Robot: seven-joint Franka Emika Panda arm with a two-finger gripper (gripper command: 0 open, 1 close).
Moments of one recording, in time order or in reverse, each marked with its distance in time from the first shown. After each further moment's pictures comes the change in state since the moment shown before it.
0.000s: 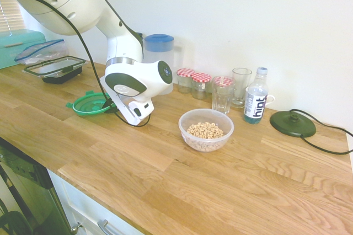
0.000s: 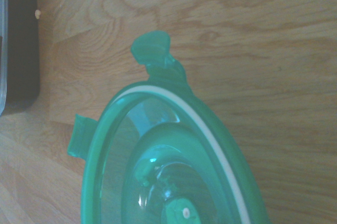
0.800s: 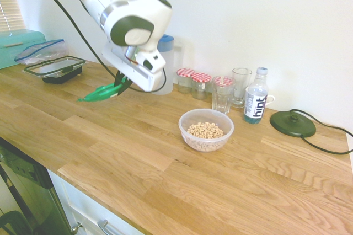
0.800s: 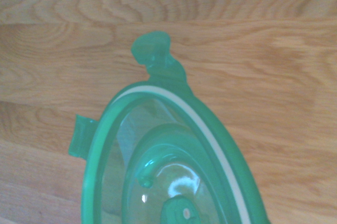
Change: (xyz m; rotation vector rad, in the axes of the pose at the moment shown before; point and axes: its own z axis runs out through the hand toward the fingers) arm -0.086 -0.097 -0.154 -0.411 0.315 -0.025
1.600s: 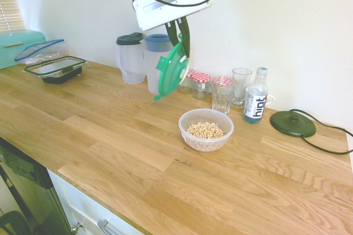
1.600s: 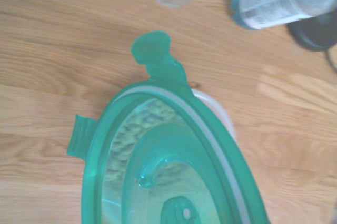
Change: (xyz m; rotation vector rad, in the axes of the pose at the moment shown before) arm 0.041 0.021 -0.151 -0.644 0.600 -0.031
